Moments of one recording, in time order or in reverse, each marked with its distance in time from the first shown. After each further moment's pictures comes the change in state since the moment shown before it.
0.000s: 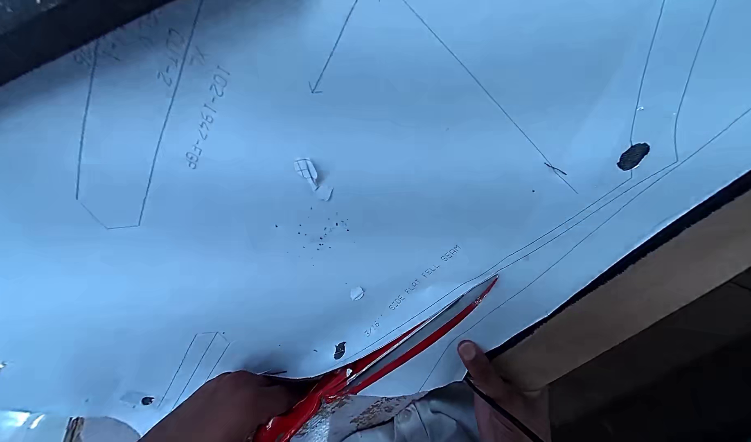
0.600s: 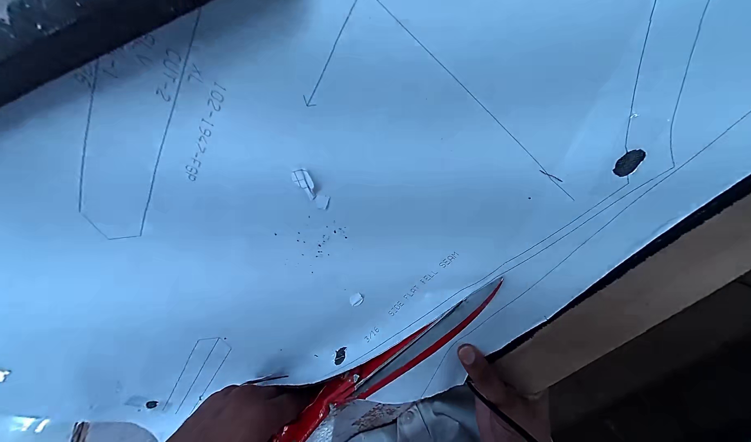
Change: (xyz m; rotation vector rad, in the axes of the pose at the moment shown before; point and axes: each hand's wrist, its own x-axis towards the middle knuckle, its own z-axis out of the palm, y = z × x) left_hand 0.000 0.018 0.008 0.065 0.064 -0.080; right_hand -0.001 -0.001 0.002 0.019 0.013 0.004
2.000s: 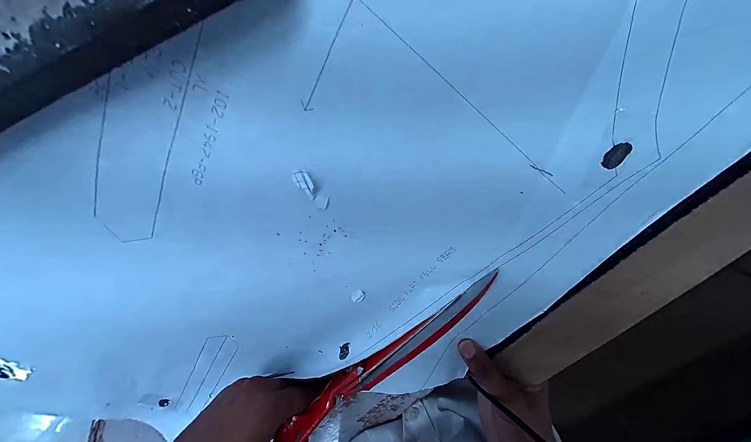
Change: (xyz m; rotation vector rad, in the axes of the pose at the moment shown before) left_hand 0.004 -0.005 0.003 -0.021 0.021 0.045; right_hand 0.001 0.000 -0.001 0.009 -0.012 0.016
